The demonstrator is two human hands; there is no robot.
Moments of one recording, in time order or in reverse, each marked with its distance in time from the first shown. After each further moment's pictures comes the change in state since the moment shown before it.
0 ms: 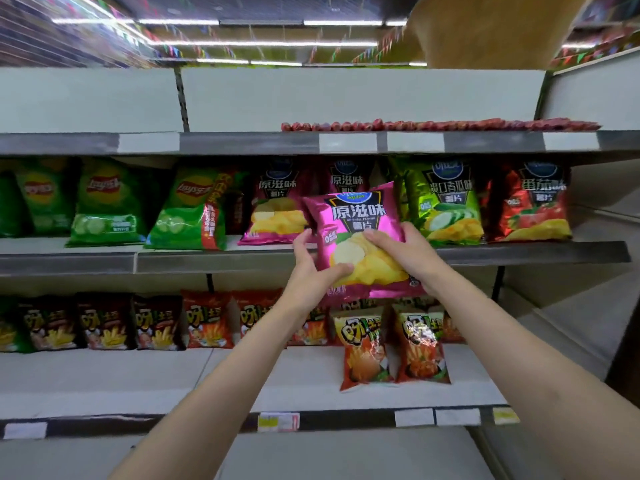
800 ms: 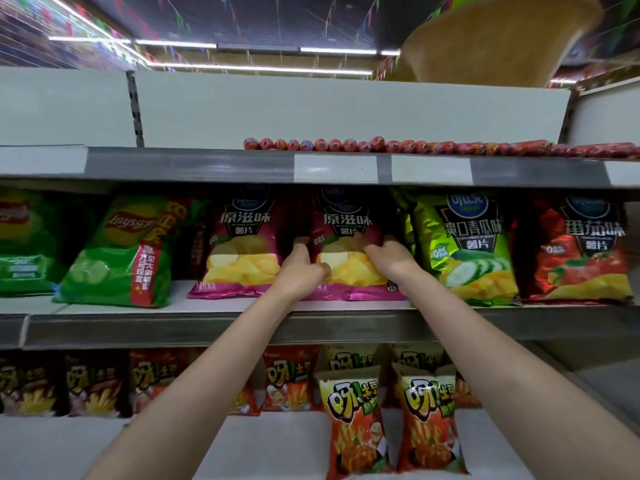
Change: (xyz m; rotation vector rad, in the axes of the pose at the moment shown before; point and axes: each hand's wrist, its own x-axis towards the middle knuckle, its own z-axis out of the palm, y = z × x) left_hand 0.166 -0.005 0.011 0.422 0.075 -0.047; right_hand 0.162 0.014 0.014 -0.277 0.045 0.108
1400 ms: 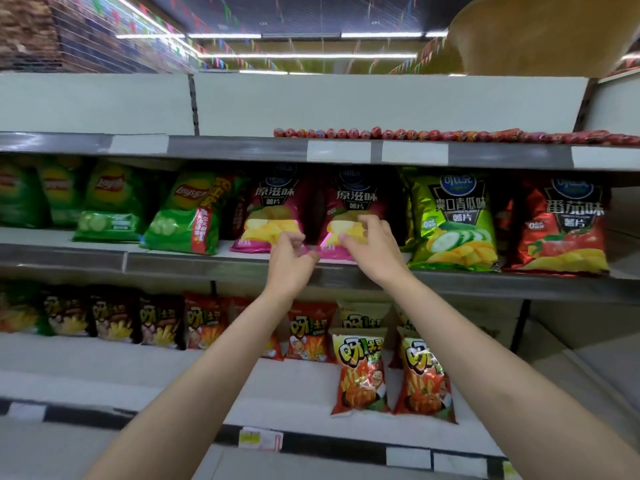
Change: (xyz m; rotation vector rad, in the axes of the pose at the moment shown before) left_hand -0.118 0.005 -0.009 -0.106 0.319 0.000; right_hand -0.116 -0.007 -0.002 0.056 -0.001 -0.370
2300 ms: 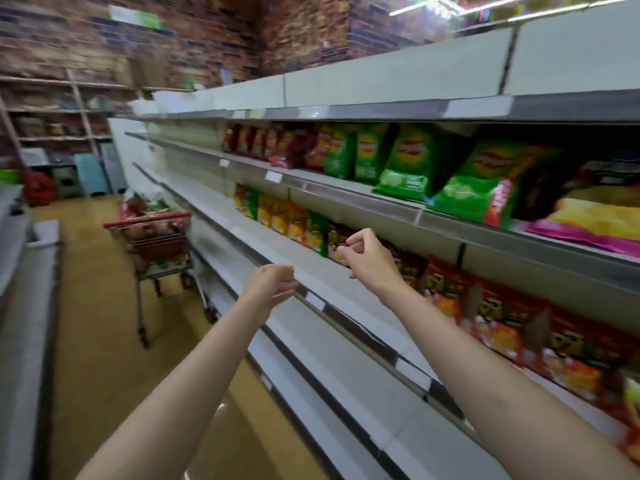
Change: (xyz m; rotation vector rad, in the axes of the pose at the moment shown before) left_hand -0.154 -0.112 -0.376 -0.209 0.652 -0.574; right_hand -0.134 -0.230 0.275 0.457 -0.728 -0.211
